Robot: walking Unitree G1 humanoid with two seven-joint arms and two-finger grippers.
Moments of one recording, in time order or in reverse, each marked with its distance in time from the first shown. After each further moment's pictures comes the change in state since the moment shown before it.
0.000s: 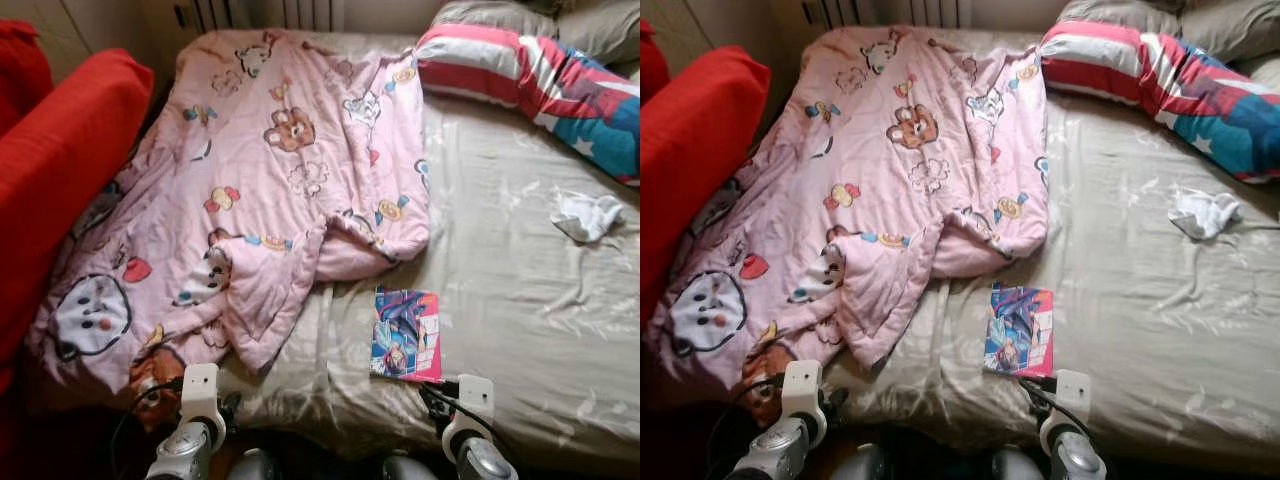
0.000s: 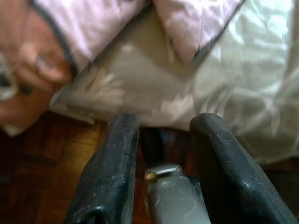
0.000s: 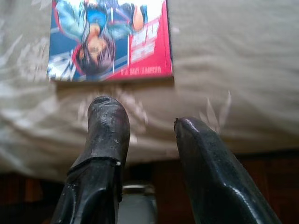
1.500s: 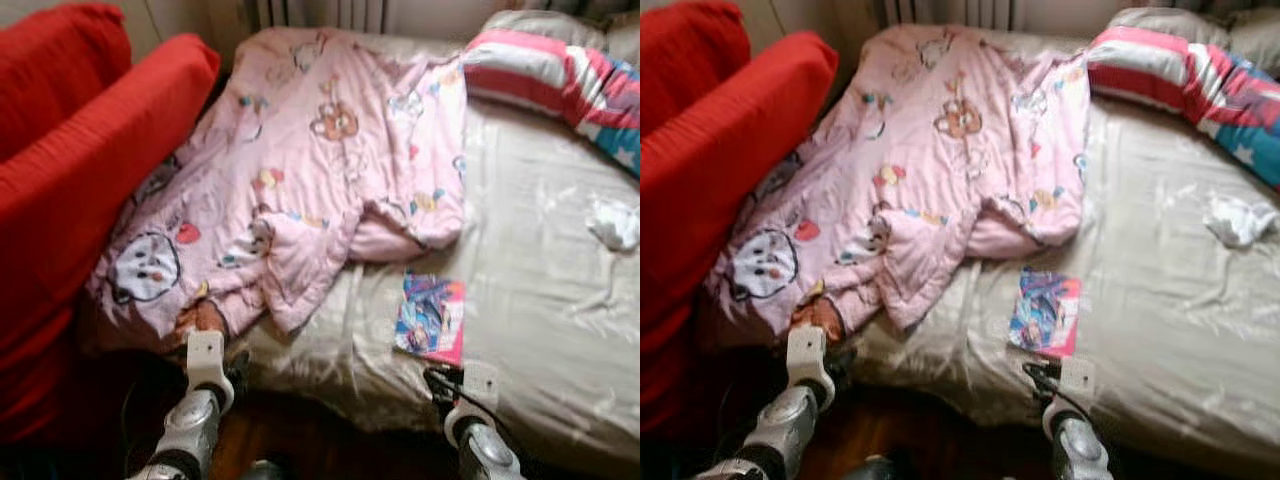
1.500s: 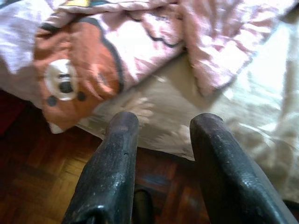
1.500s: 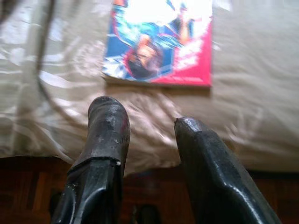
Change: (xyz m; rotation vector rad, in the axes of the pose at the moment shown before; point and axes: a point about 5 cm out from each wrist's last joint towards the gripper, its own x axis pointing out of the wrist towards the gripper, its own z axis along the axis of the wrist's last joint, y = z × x) left arm 0.008 -0.013 0.048 -0.033 -0.210 -0.045; right arm 0.005 0.003 0.021 0.006 -0.084 0.004
